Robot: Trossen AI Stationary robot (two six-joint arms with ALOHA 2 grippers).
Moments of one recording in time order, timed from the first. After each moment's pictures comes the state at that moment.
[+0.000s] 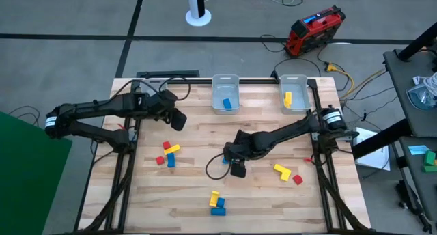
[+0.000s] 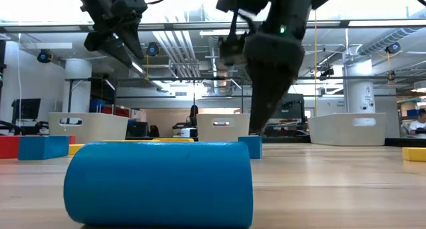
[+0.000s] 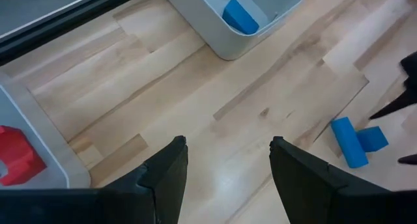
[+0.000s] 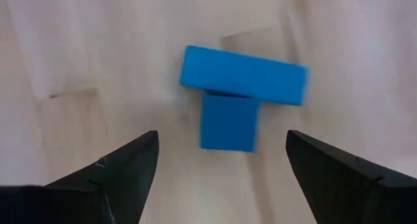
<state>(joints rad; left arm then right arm) 0.20 1.10 1.00 -0.84 -0.26 -0.64 0.19 1.94 1.34 -0.66 0.08 0.40</state>
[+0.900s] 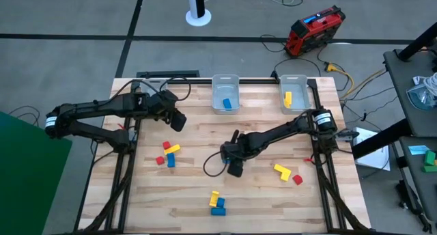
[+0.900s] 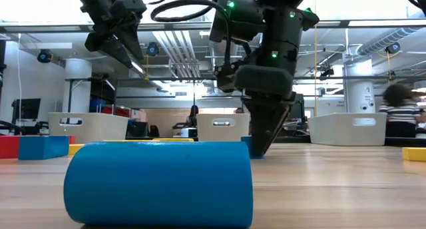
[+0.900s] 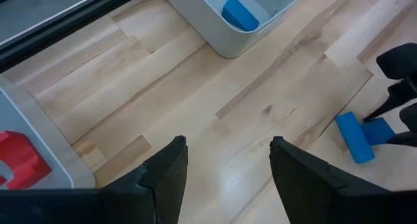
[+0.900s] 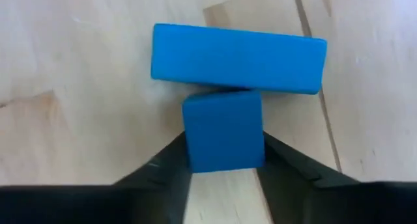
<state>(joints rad) 0.20 1.10 1.00 -0.84 -0.26 -0.60 0.15 2.02 1.34 -0.66 0.02 0.47</state>
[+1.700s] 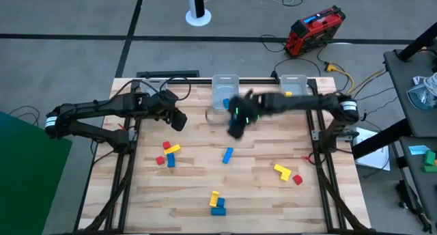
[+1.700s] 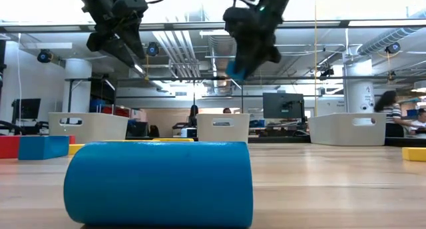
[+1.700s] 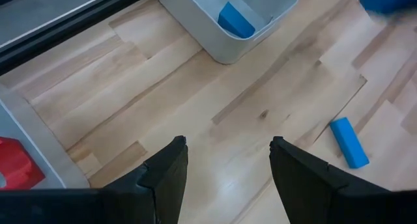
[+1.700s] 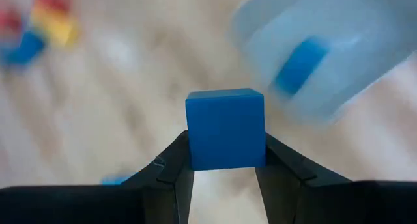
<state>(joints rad) 0.20 1.10 1.00 -0.81 -0.26 -0.60 -0.21 1.73 1.50 -0.81 0.03 0.39</state>
